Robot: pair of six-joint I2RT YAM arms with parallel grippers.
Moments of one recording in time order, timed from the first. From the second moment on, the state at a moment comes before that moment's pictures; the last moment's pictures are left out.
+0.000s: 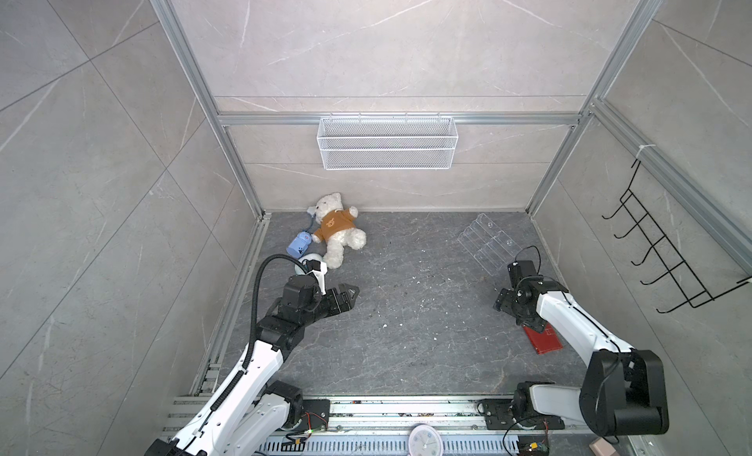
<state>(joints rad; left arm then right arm) -0.37 0.86 0.64 -0.39 0.28 -0.62 -0.02 1.33 0.79 -0.79 0.28 0.59</state>
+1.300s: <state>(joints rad) -0.37 0.88 0.64 -0.41 0.30 -0.63 -0.22 1.57 0.86 -0.73 0.26 0.53</state>
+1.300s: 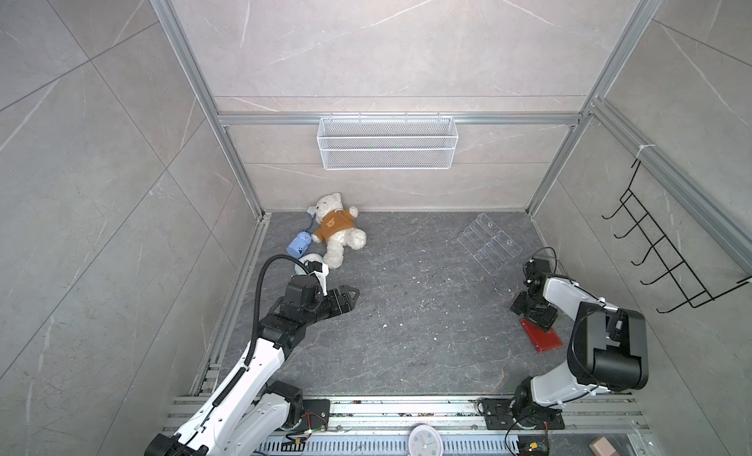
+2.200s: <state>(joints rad) -0.37 0.82 0.63 -0.41 0.30 -0.63 -0.23 1.39 0.81 -0.71 0.20 0.55</state>
